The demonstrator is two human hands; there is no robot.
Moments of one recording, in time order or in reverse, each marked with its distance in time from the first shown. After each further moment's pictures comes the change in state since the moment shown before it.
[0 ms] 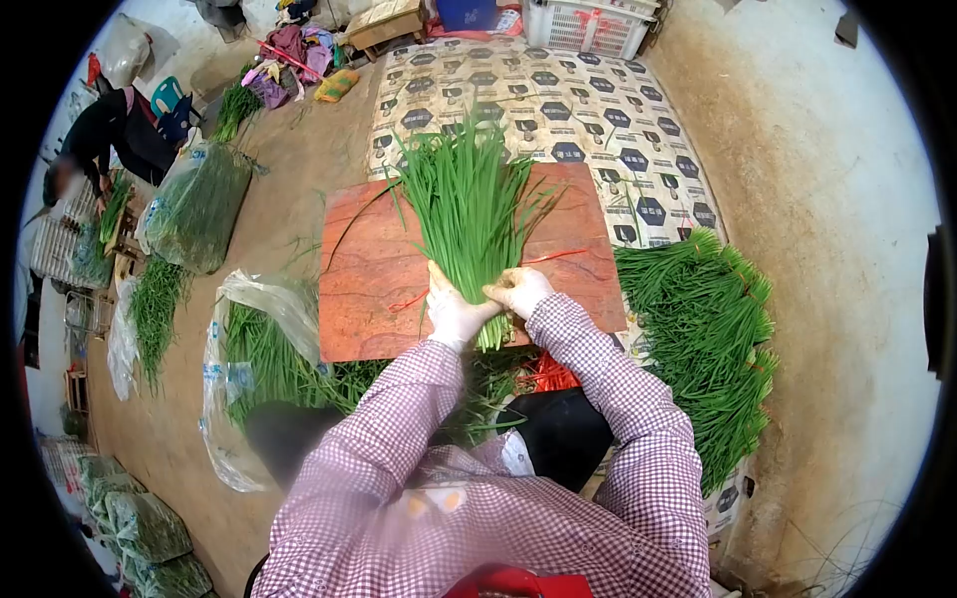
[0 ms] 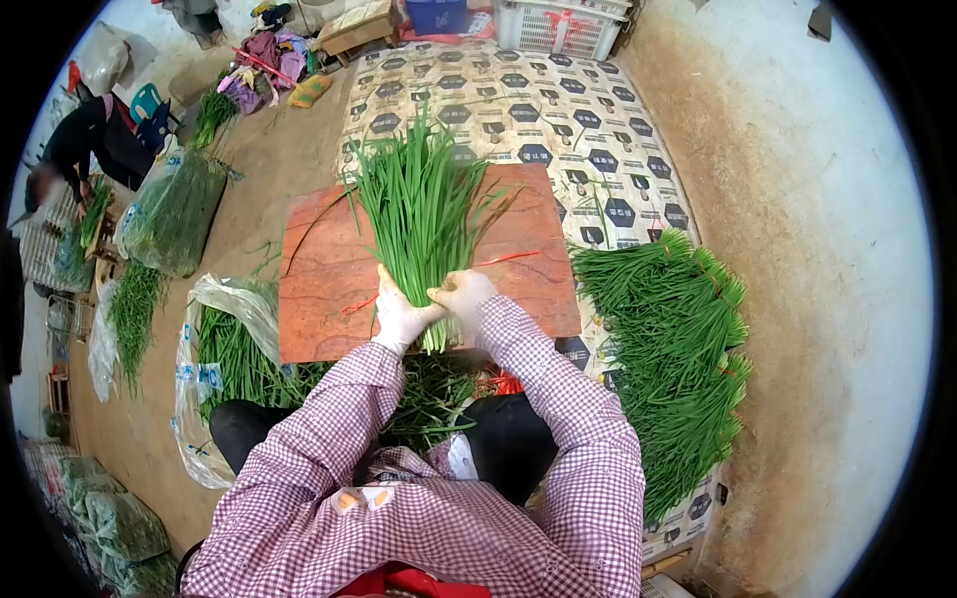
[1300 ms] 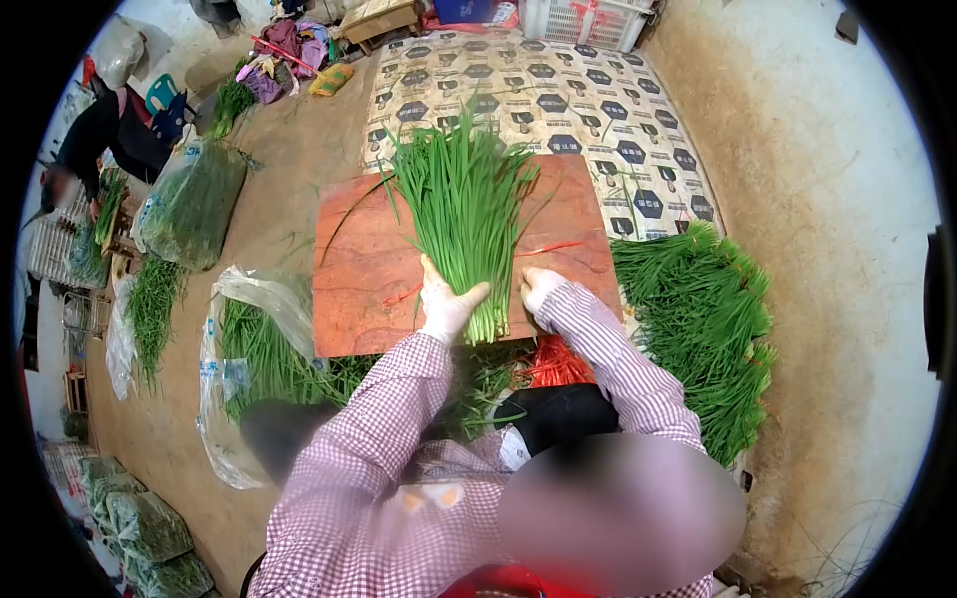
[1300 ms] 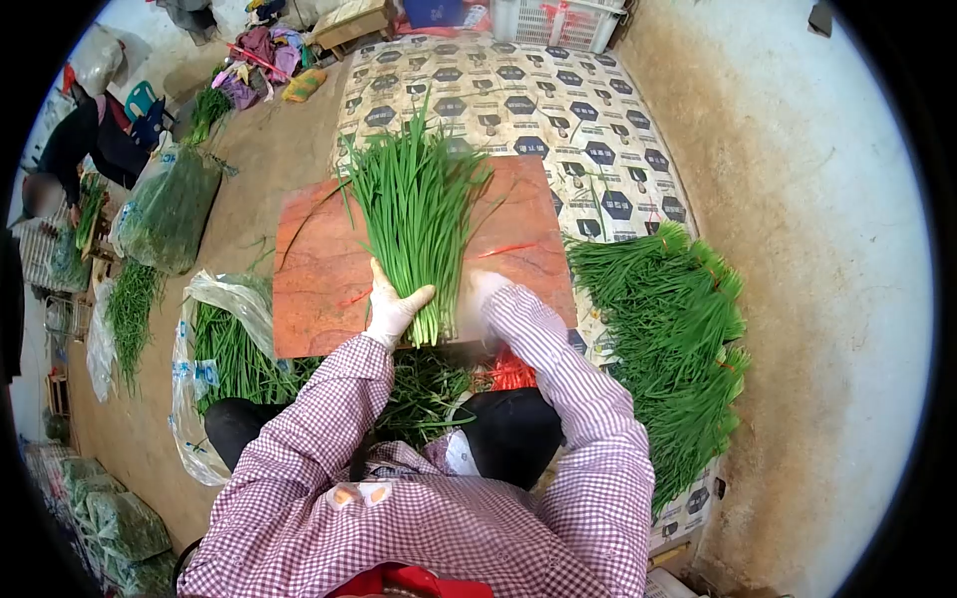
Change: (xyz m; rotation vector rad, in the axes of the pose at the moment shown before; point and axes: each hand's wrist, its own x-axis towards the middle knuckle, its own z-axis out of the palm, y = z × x) left_hand 0.010 -0.023 0.010 -0.326 -0.015 0.052; right_hand -0.013 0.028 -0.016 -0.636 -0.158 -0.096
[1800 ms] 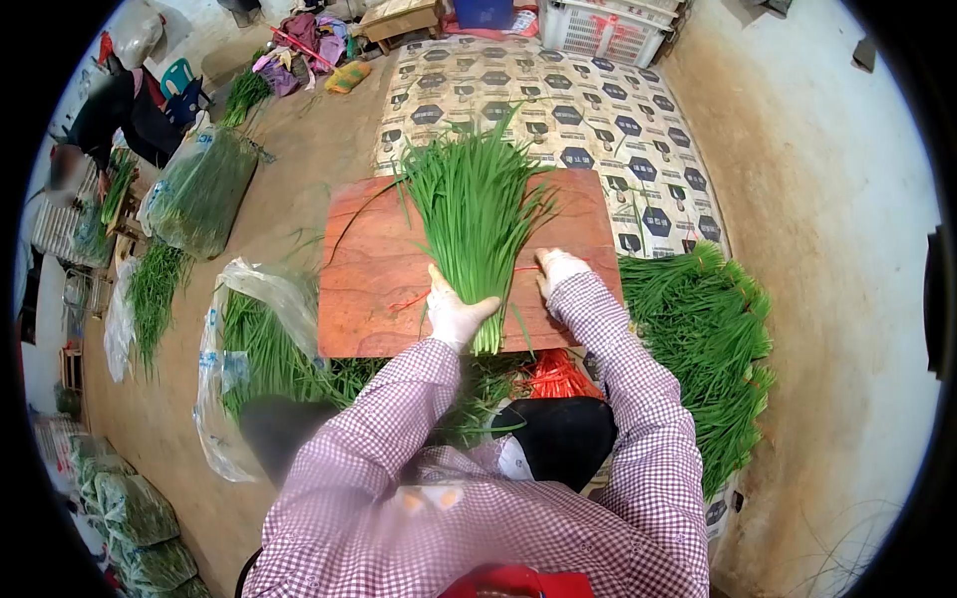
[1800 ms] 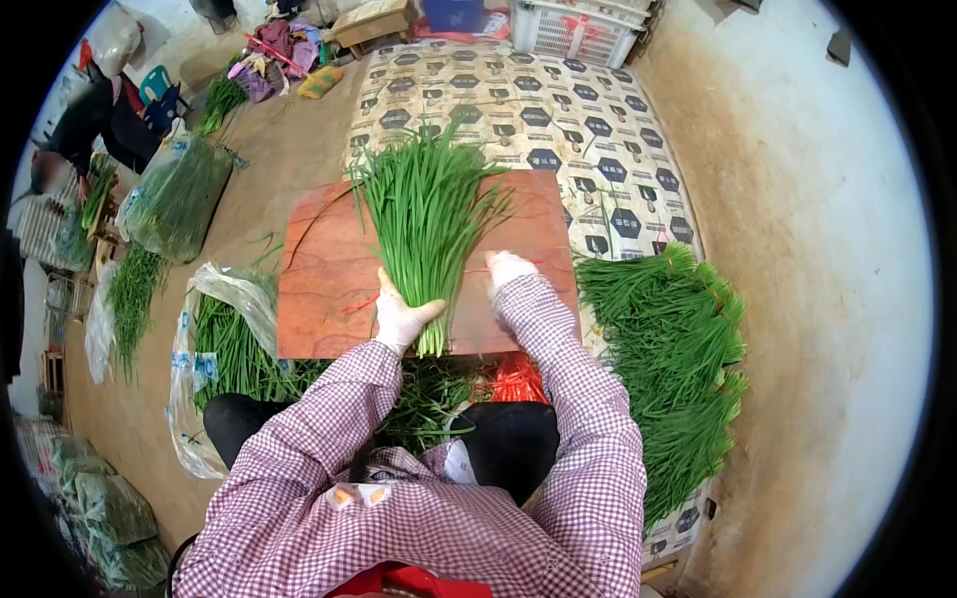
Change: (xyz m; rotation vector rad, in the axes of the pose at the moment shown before) left_hand -0.006 0.012 -0.004 0.141 0.039 -0.082; right_hand 0.021 0.015 -0.037 -0.068 0.233 0.108
